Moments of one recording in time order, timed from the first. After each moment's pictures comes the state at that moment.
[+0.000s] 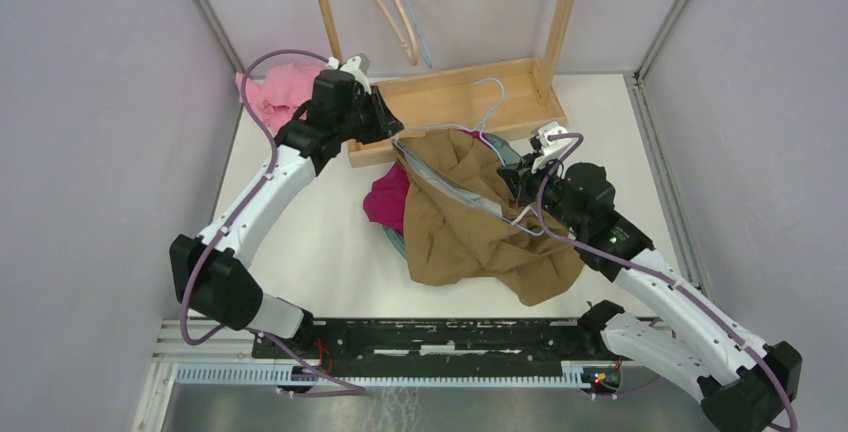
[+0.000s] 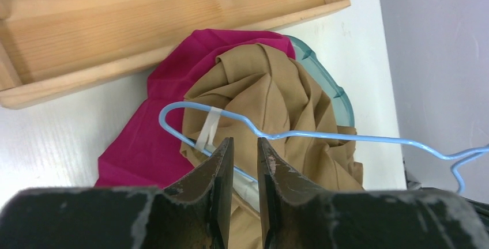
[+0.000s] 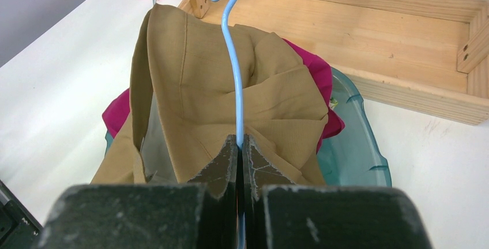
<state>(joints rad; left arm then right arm) -0.40 1.46 1.37 -0.44 0.18 -0.54 0.59 0.86 0.74 -0.05 0.00 0.12</state>
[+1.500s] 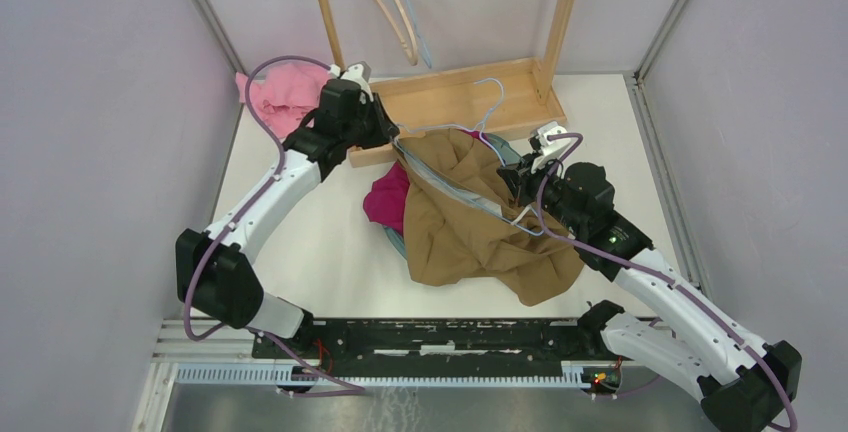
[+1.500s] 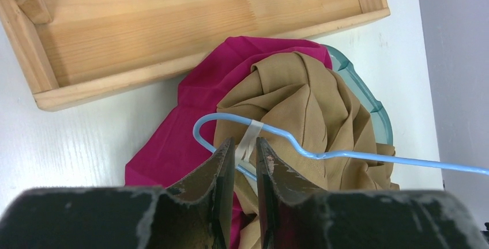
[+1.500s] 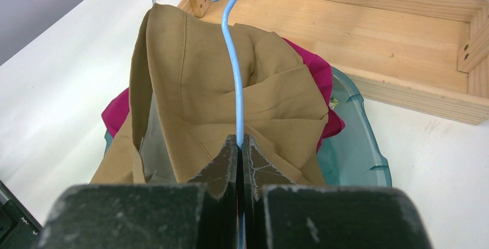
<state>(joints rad) -0.41 1.46 1.29 -0.37 0.05 -0.50 0.59 0.86 0.74 -0.05 0.00 0.12</state>
